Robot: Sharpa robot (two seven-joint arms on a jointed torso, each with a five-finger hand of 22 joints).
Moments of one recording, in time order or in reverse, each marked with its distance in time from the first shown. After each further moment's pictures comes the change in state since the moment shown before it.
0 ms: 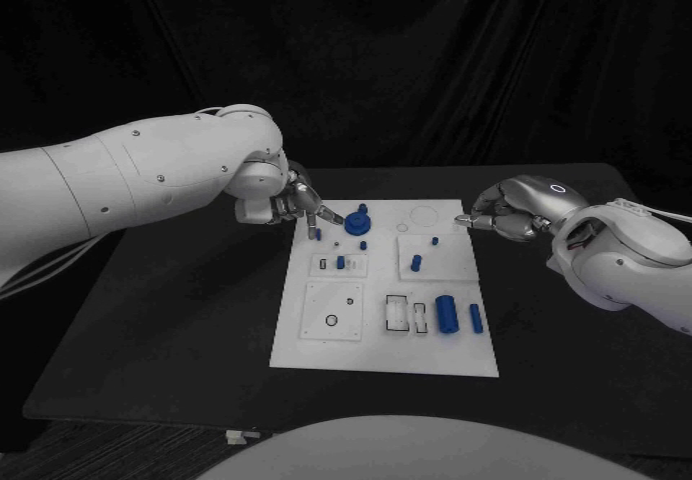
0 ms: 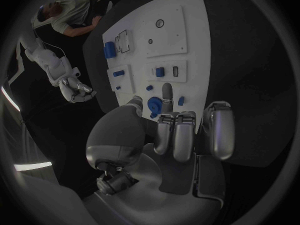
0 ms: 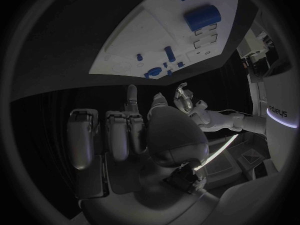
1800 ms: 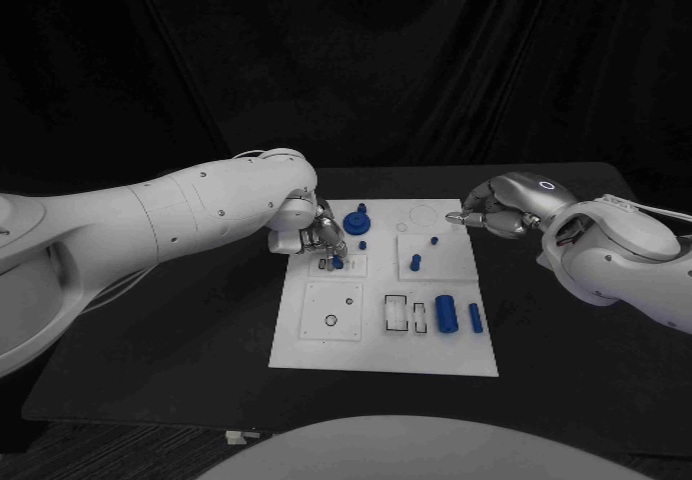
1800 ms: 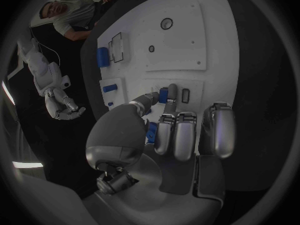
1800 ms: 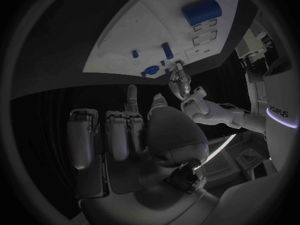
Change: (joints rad) left arm -0.137 0.147 0.000 -0.131 0.011 0.004 0.011; left_hand 0.052 0.029 0.408 -0.274 0.311 0.009 0.028 -0.128 -0.200 0.000 0.022 -0.008 0.000 0.000 0.018 -0.028 0.000 0.000 -0.025 0.018 0.013 0.000; right arm 0.006 0.031 0.000 -0.008 0.000 0.002 0.001; right_hand -0.005 0.005 0.008 -0.003 0.000 0.000 0.000 0.000 -0.001 0.000 0.000 0.000 0.000 0.000 0.000 0.000 0.000 0.000 0.000 0.000 0.000 0.000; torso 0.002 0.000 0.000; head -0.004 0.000
